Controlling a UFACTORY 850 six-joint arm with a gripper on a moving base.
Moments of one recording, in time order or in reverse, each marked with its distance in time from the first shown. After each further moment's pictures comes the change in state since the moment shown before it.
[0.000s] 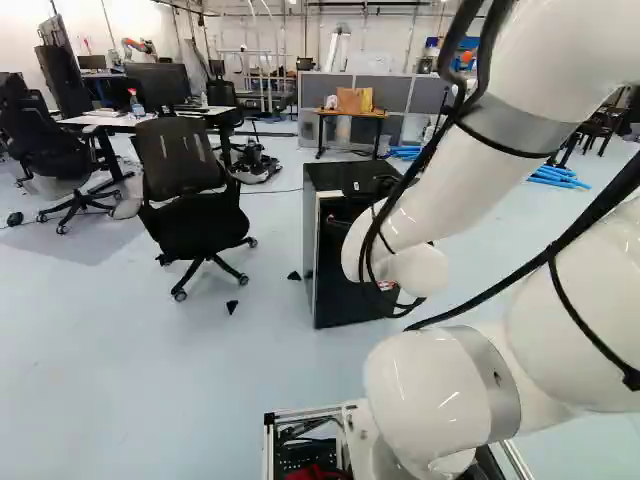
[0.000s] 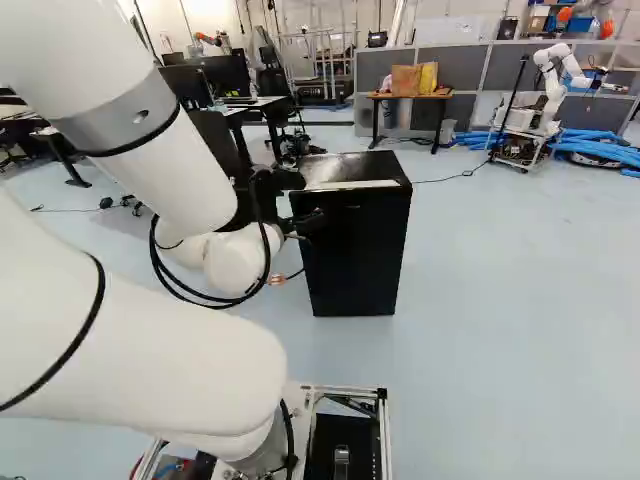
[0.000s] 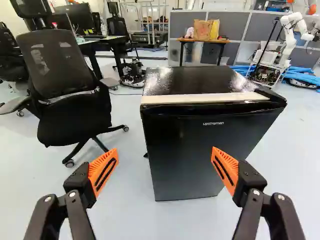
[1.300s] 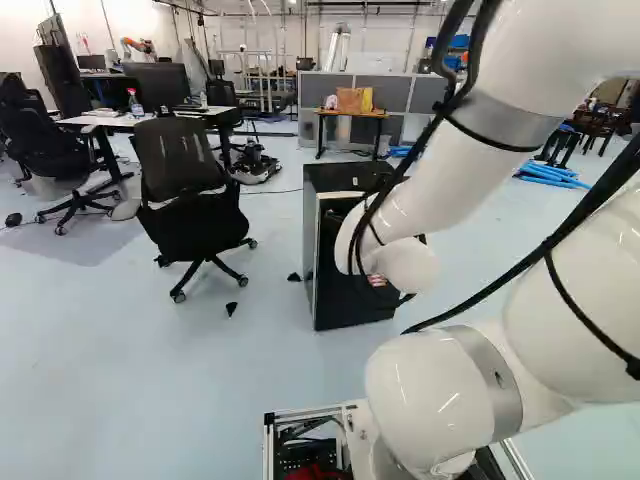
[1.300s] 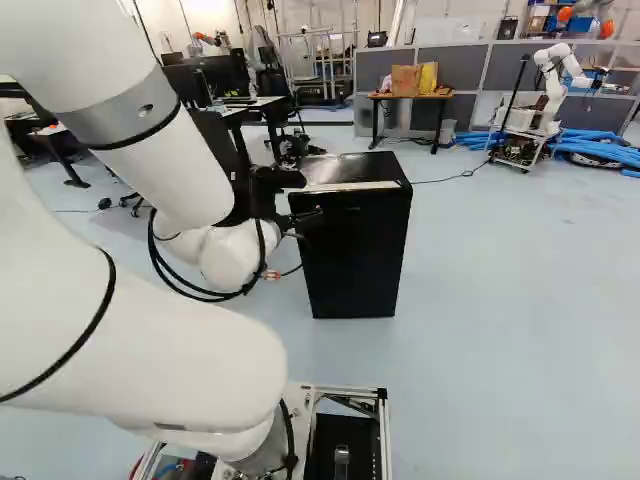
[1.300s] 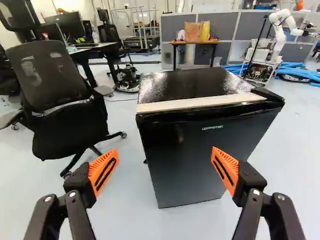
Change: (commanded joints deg) arm 4.4 -1.5 -1.3 10.0 2.2 0.0
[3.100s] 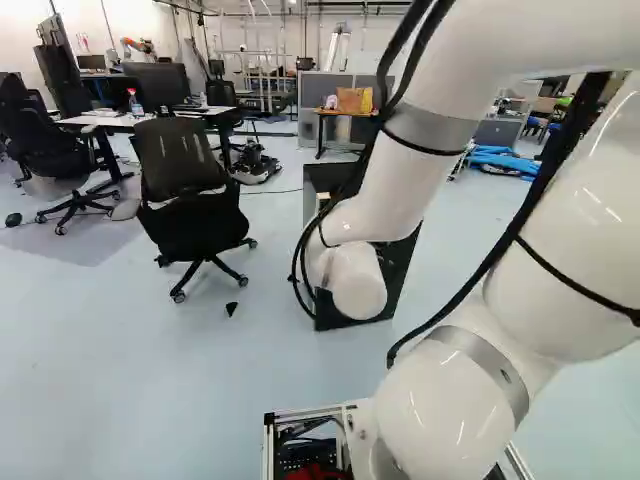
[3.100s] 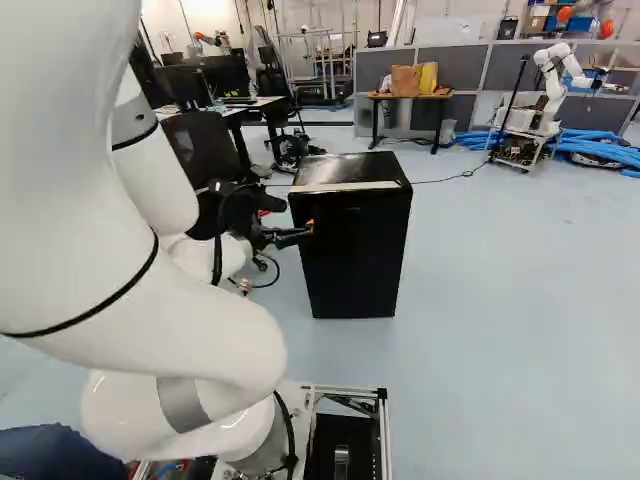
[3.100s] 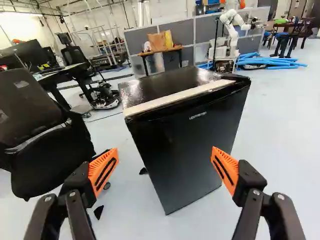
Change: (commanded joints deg) arm 22.7 -9.6 -0.2 34.2 15.0 0.0
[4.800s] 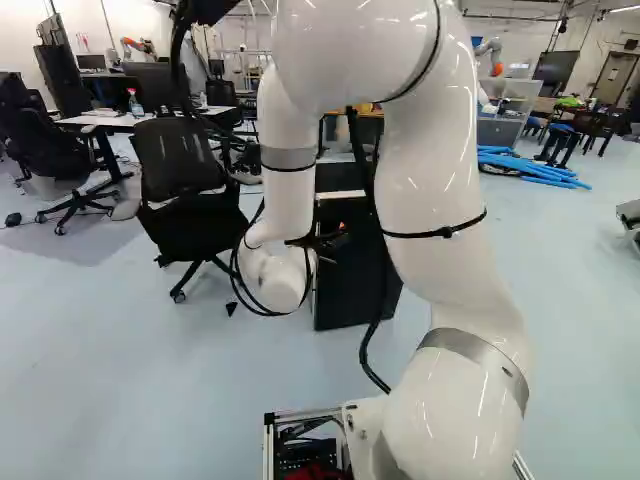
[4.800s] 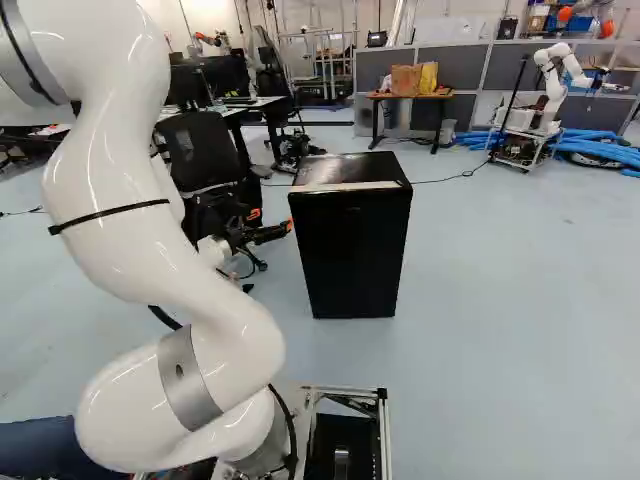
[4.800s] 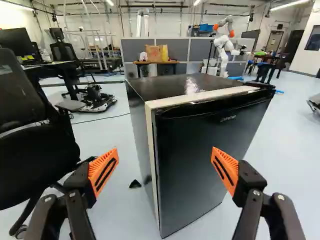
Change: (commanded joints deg) arm 10.7 -34.1 -22.9 16.1 13.3 0.0
